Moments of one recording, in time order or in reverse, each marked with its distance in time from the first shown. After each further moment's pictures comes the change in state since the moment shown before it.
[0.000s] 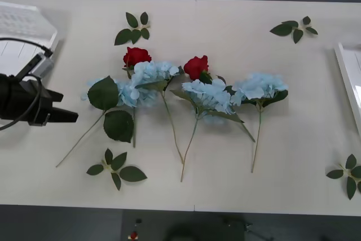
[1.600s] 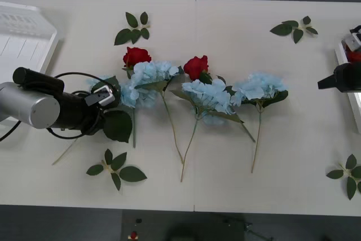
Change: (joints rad) right arm -0.098 0.228 0.007 -0.286 0.579 0.235 -0.495; left arm -0.283 -0.336 -0.420 0.279 -0.695 -0.237 0.060
